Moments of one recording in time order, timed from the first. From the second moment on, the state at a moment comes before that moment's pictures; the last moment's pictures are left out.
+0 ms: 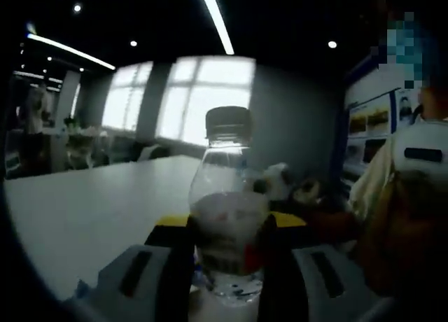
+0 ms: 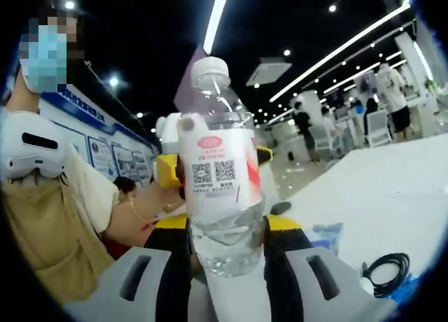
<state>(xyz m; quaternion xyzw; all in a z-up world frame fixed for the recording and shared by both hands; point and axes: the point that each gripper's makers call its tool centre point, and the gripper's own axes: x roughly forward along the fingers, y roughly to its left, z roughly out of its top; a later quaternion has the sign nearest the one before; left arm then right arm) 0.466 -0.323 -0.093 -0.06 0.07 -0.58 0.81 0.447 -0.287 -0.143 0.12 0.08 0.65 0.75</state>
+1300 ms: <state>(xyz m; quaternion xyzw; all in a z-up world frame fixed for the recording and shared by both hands) 0.520 -0.304 -0.091 -0.13 0.09 -0.33 0.93 0.502 -0.291 -0.141 0.11 0.04 0.50 0.86</state>
